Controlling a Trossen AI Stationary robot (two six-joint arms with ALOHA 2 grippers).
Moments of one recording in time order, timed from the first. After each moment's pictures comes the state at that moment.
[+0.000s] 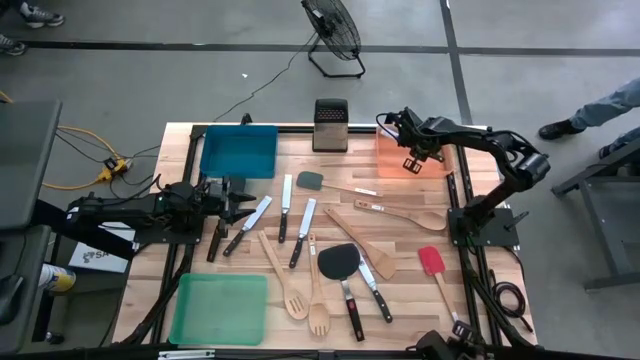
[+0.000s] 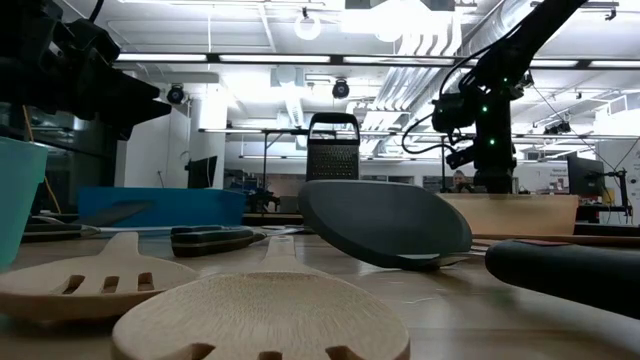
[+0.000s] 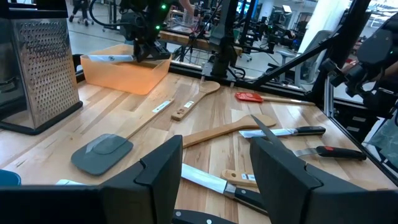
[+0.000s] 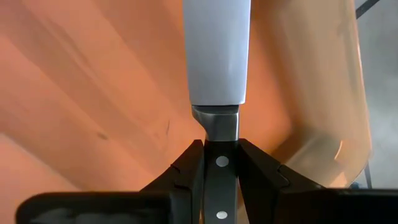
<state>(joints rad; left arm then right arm) 0.05 0.07 0.02 0.00 -0.03 -0.19 -0.87 1.56 0.90 -0.72 0.41 -0.32</state>
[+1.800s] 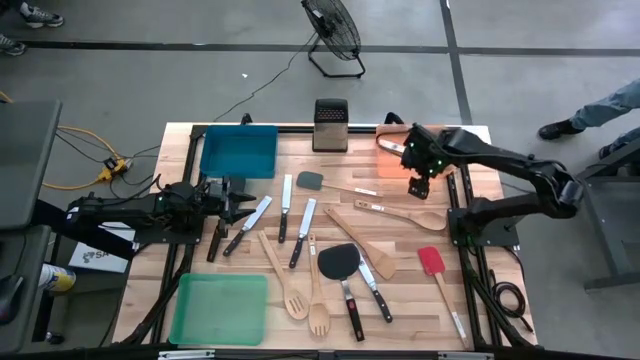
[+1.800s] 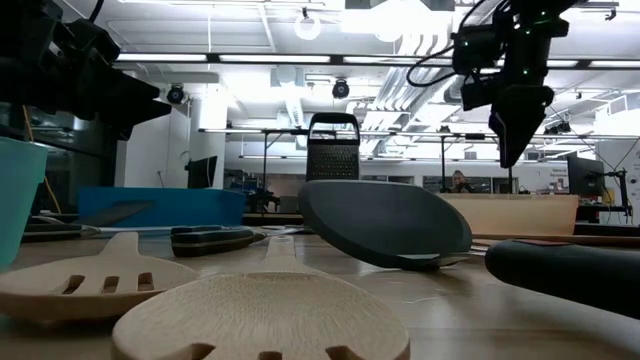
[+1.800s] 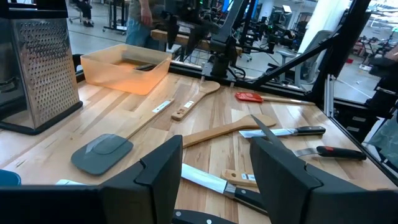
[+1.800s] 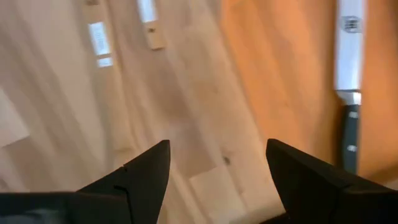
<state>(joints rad) 0.05 0.07 0.02 0.00 -0.03 -0.19 -0.59 1.20 0.90 -1.04 -0.01 -0.18</state>
